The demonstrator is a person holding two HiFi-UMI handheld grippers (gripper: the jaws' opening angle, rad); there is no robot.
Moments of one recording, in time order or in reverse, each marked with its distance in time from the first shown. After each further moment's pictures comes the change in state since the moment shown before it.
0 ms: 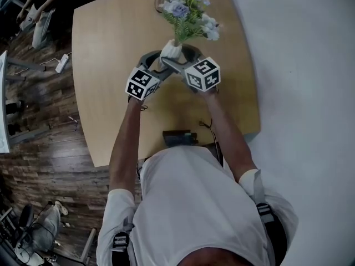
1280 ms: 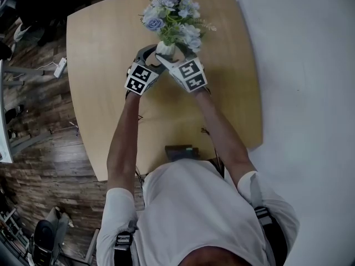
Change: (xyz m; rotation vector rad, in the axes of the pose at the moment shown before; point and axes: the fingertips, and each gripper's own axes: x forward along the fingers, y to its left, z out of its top) left arm 0.056 0.097 -0.016 0.110 0.064 0.068; right arm 0.082 -0.068 -0.006 -0.214 0.042 -0.149
